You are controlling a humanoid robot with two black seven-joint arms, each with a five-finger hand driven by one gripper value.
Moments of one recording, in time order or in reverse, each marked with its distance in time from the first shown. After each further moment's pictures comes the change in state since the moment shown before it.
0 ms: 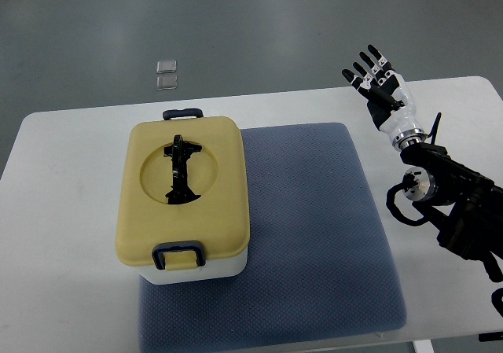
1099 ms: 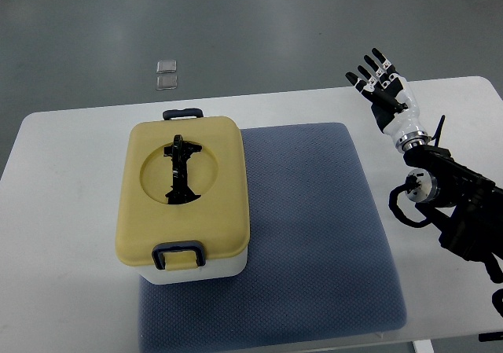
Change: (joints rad) left arm -0.003 0.000 0.000 0.013 -0.002 0.002 -0.001; right arm -0.002 0.001 -0.002 -0.029 -0.001 0.000 0.000
